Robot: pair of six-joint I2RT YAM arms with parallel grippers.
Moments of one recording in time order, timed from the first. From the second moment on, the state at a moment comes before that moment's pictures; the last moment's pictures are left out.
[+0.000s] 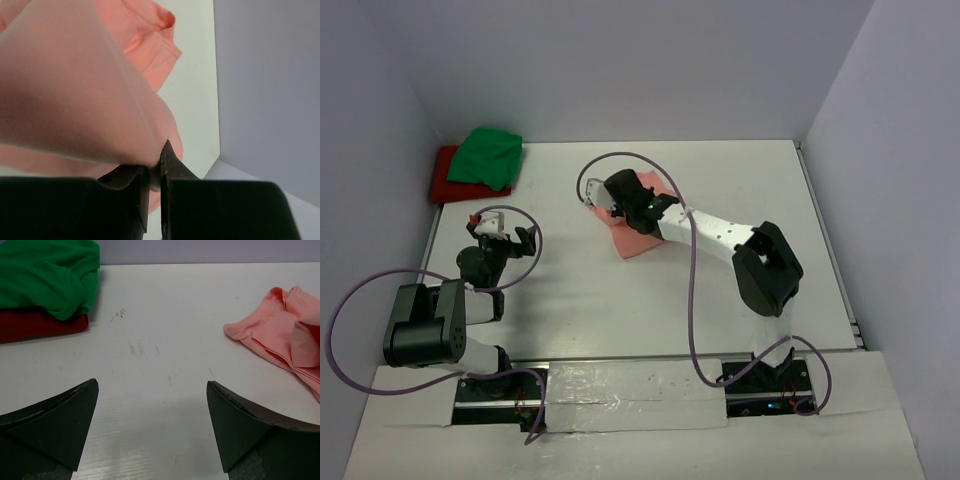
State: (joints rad) left arm 0.08 1.46 0.21 1.23 0.27 -0.06; right arm 0.77 1.93 1.51 -0.32 0.50 -0.85
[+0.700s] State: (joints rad) left arm 0.08 1.46 0.21 1.23 0.27 -0.06; right arm 0.98 1.48 1.21 -0.60 0.52 -0.71
